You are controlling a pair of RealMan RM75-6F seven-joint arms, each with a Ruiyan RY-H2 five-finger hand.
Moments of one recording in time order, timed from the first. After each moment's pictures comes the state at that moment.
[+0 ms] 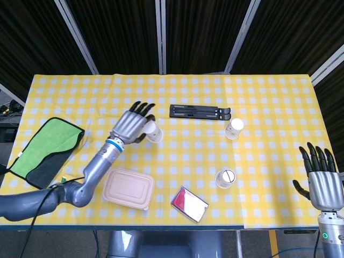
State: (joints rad) left arm -1.01 -1.53 -0.30 -1.47 0.90 0.83 0.52; right arm 0.09 -1.22 0.12 -1.47 -1.50 1.56 -0.16
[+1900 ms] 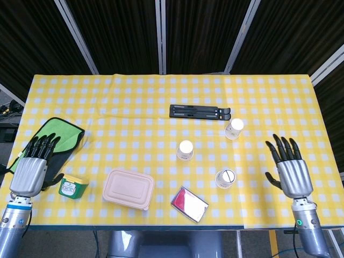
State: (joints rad) left arm -0.36 -1.18 0.14 -1.75 1.36 1.62 0.21; right arm 0.23 -1.28 0.15 -1.60 -1.54 1.43 -0.30
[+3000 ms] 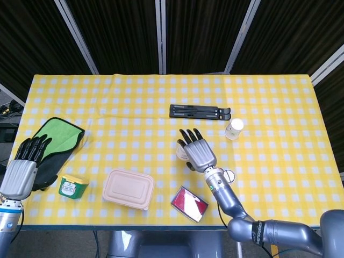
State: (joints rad) left arm -0.27 -1.14 0.06 -1.70 1.45 1.54 0.08; right arm 0.78 -1.62 0.33 -1.68 -0.84 1.00 -0.90
